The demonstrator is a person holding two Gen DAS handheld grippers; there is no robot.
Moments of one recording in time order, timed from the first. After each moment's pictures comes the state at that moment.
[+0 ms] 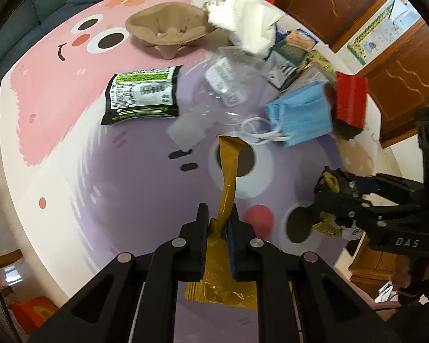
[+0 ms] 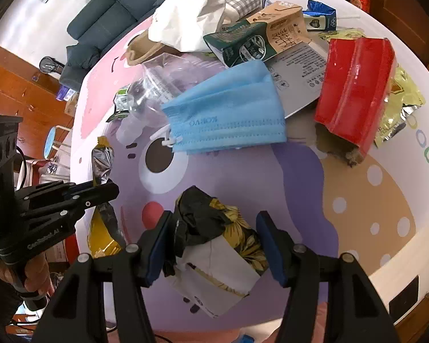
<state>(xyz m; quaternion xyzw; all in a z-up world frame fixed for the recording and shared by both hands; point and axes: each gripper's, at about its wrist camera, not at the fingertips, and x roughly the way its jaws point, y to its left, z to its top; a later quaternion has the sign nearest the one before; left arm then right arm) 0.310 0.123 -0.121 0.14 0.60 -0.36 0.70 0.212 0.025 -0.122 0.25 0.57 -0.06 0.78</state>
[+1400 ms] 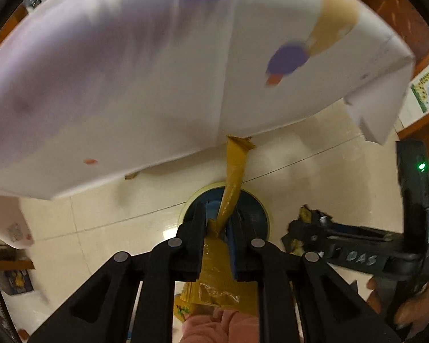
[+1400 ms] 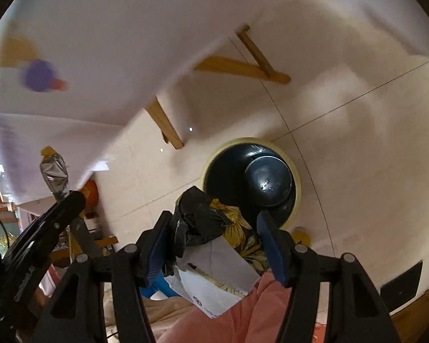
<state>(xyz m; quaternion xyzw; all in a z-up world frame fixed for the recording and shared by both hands) 0.042 -0.045 -0.261 0.05 0.61 -0.13 0.78 0.008 -0.128 -0.331 0.29 0.66 0.02 0.69</state>
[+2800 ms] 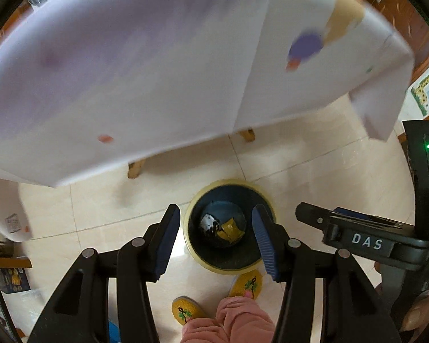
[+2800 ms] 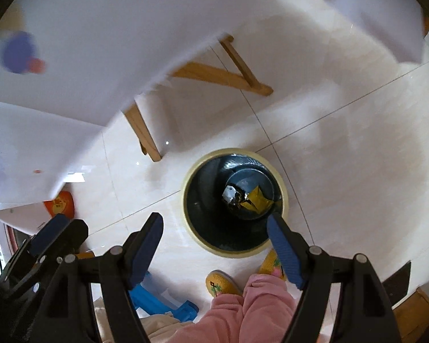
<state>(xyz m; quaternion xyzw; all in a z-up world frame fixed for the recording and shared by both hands) 0.023 -0.017 -0.255 0.05 0.59 -0.13 0.80 0.001 -0.128 -0.317 0.25 0.64 -0.04 0.72</state>
